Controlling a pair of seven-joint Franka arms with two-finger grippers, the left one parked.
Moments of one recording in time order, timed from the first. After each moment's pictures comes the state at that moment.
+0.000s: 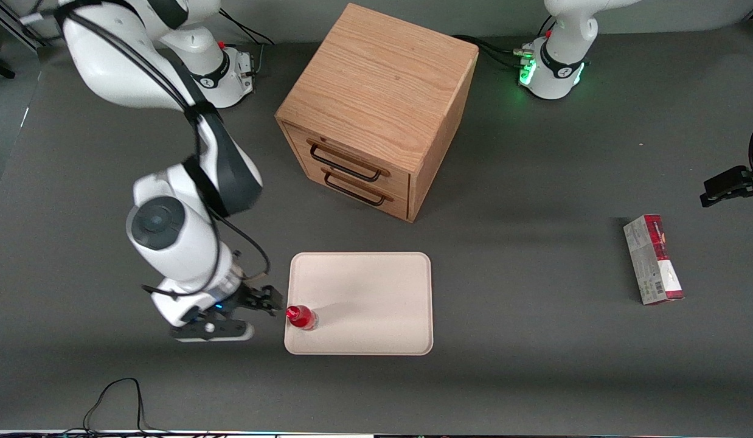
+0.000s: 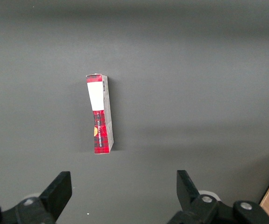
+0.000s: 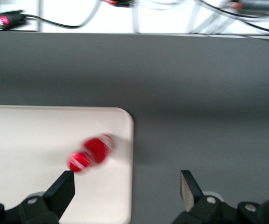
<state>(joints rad) 0.24 0.62 0.13 -1.18 -0.19 1.95 0.42</state>
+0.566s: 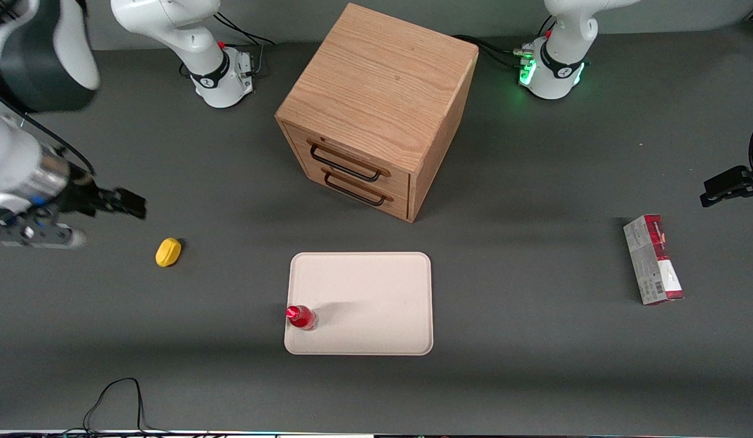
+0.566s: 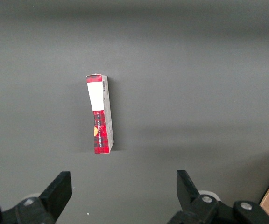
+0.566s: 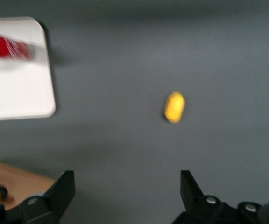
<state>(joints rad) 0.26 0.07 -0.21 -1.59 -0.02 1.55 0.15</state>
